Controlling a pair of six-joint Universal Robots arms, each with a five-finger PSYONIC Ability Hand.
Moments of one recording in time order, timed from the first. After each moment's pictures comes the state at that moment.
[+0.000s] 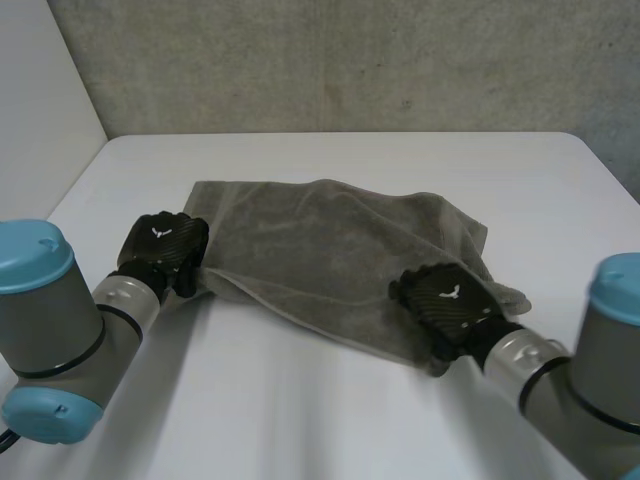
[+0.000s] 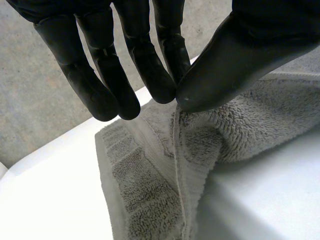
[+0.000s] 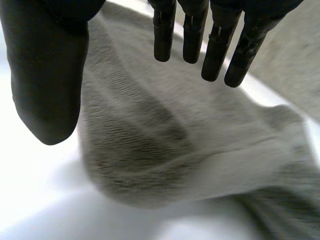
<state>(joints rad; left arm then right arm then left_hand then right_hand) 4.37 -1.91 -1.78 3.48 -1.53 3.37 1.98 -1.28 1.88 -0.19 1.27 2.75 1.42 1.51 1.55 1.51 1.47 0.36 0.36 0.36 0.34 0.16</state>
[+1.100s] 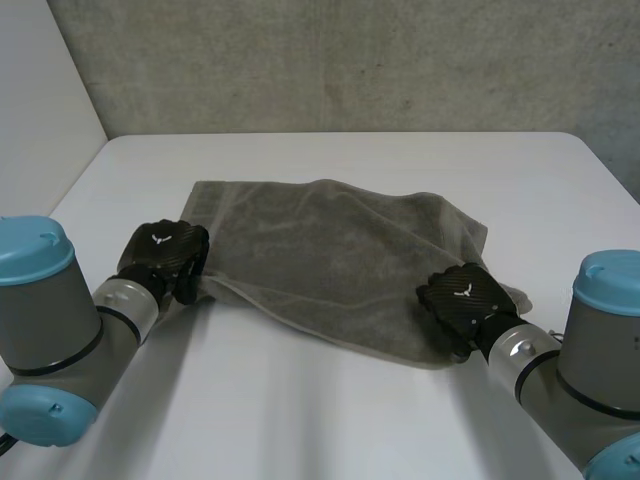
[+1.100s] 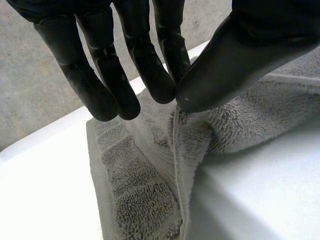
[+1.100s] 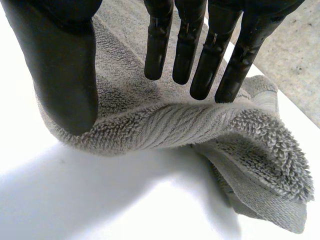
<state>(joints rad) 4.37 -1.91 -1.77 3.42 -1.53 3.35 1.96 -1.23 1.85 -0.20 1.39 2.61 1.42 1.51 1.55 1.51 1.47 0.58 0.60 0.58 0.58 0.39</state>
